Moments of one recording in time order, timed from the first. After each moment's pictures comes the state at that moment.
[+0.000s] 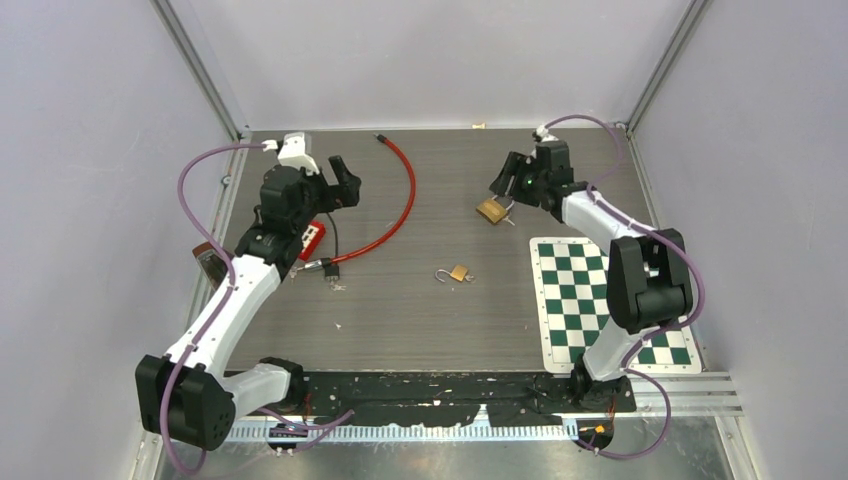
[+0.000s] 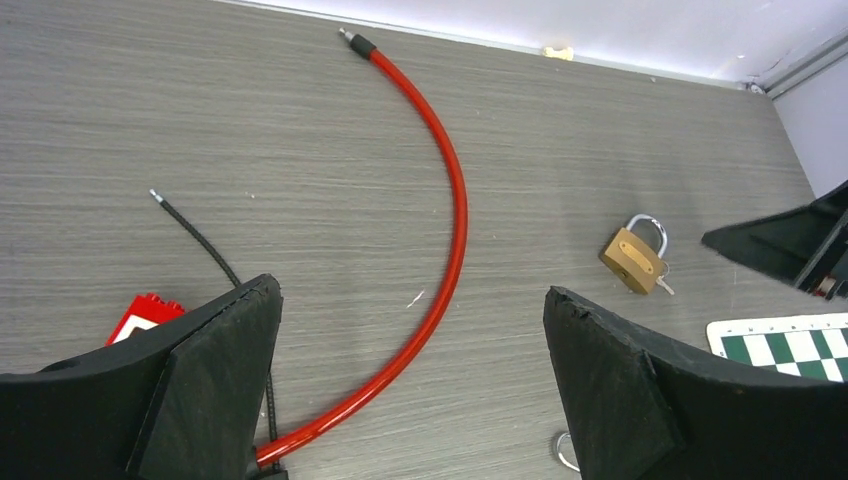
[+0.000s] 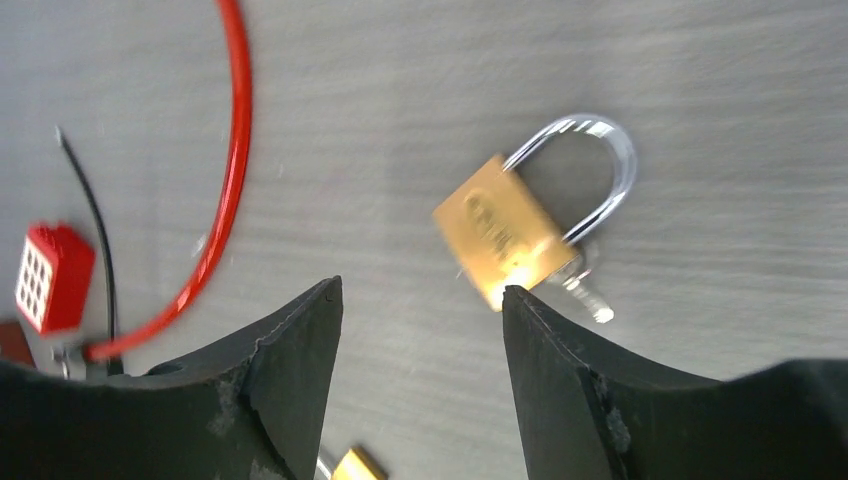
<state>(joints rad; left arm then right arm) -0.26 1.14 0.95 -0.07 -0.05 -0.34 0.19 1.72 1.18 -0.09 -0.16 0.47</state>
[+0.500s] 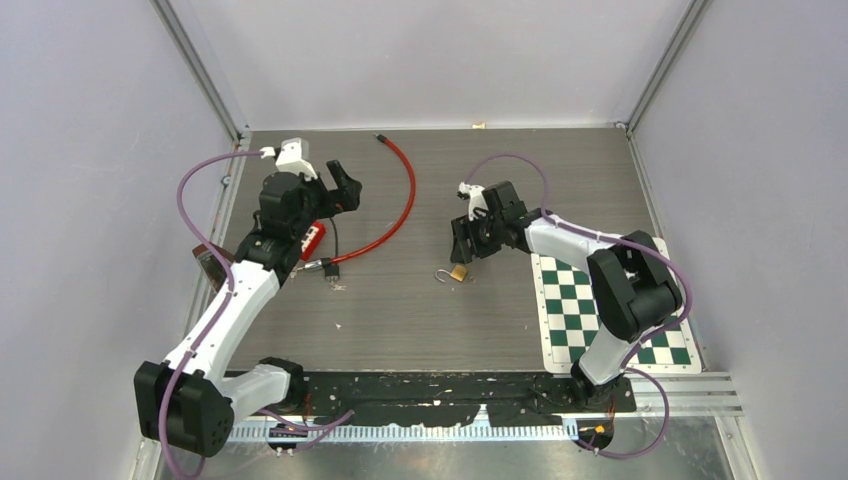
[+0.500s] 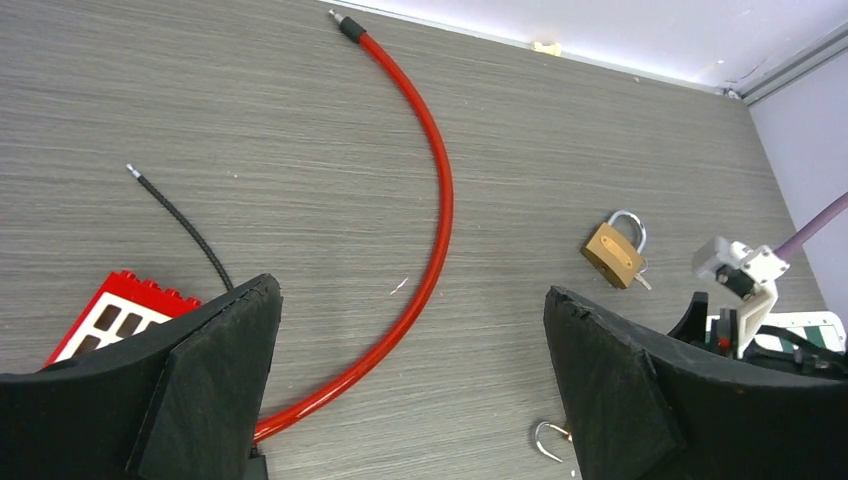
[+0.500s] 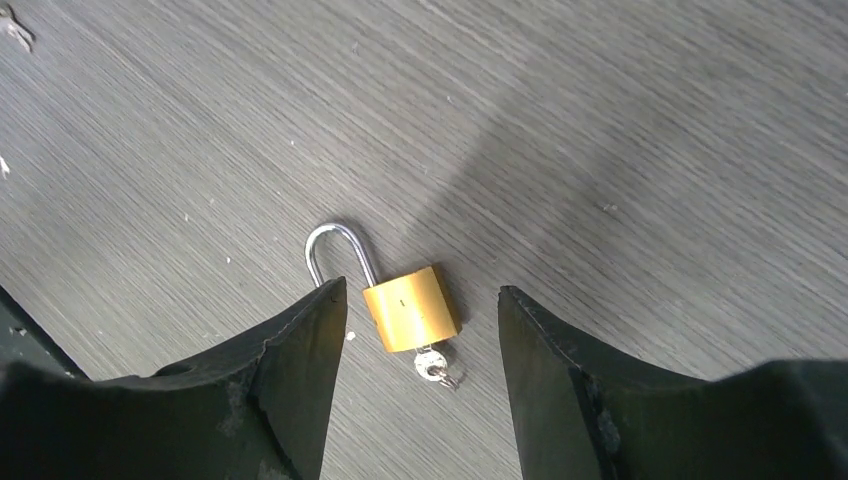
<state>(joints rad) -0.26 1.11 0.90 -0.07 -0.03 -0.39 0.47 1.70 1.02 -0.21 -0.36 0.14</state>
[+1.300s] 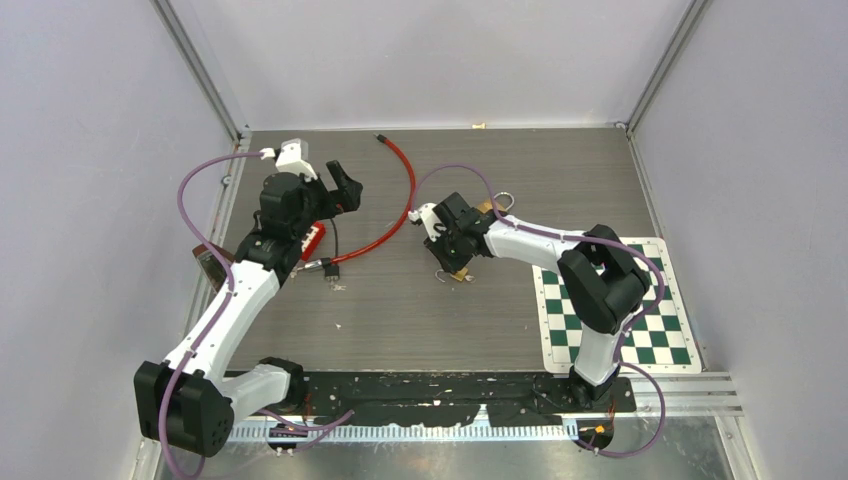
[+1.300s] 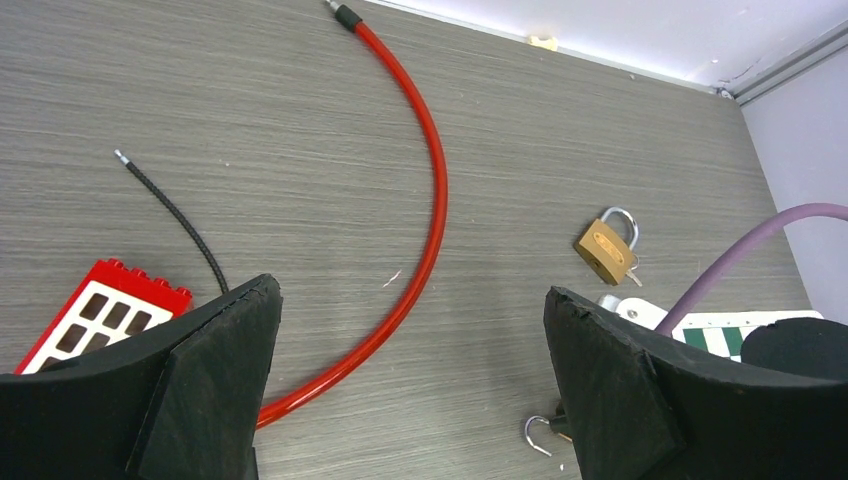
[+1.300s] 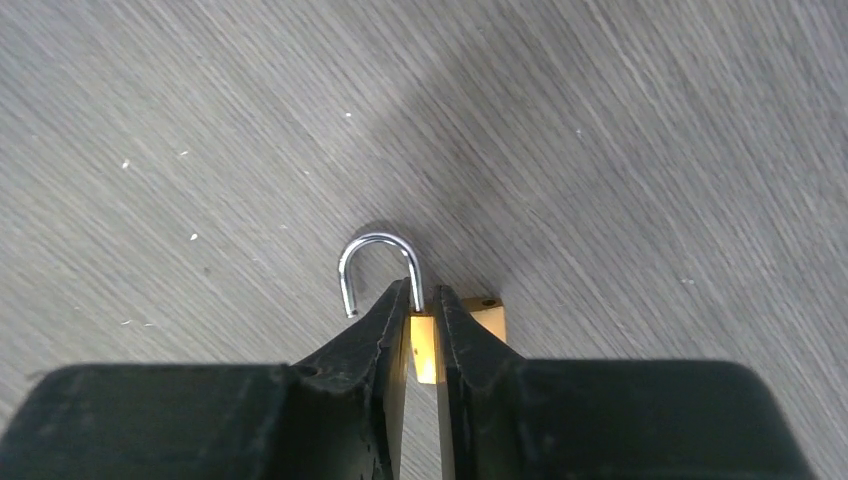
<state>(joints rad) -0.26 1.10 0.90 -0.09 -0.02 -0.43 0.71 1.82 1.20 -0.42 -0.12 -0.13</state>
